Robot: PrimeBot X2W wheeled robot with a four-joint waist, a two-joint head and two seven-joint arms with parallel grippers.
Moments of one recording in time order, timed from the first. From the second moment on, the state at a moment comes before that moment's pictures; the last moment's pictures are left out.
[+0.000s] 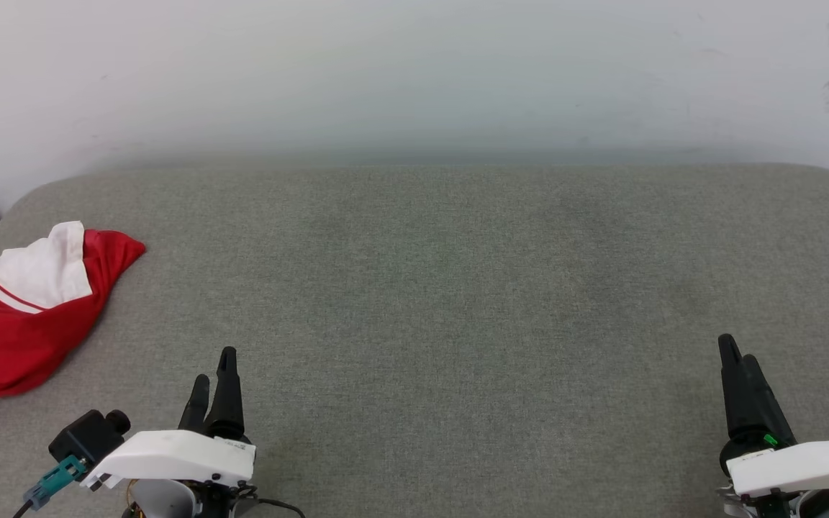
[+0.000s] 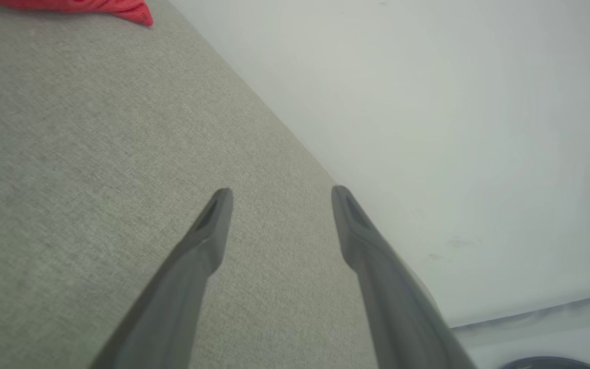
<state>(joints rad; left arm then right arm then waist) -0.05 0.05 0.01 0.16 -0.93 0.03 -0.04 0.00 -0.05 -0.09 0.12 0.89 0.13 -0.04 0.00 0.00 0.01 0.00</state>
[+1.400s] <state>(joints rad) 0.00 0.05 -0.08 0.11 -0.42 0.08 -0.17 0.07 -0.05 -0.07 0.05 0.42 0.13 -0.17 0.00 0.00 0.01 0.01</state>
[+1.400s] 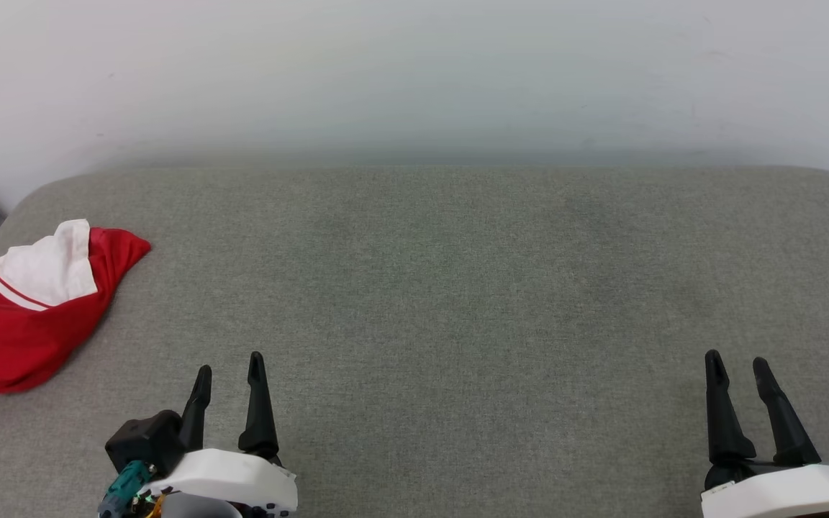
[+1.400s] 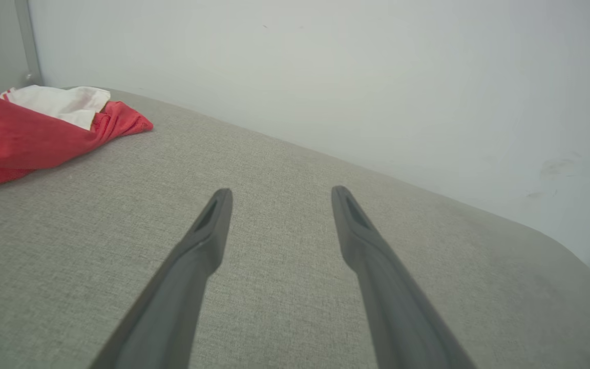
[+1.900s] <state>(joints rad) 0.02 0.05 -0.10 0.10 -0.28 0.09 -0.20 0.10 -0.05 -0.06 0.03 0.27 0.13 -0.20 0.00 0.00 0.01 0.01</state>
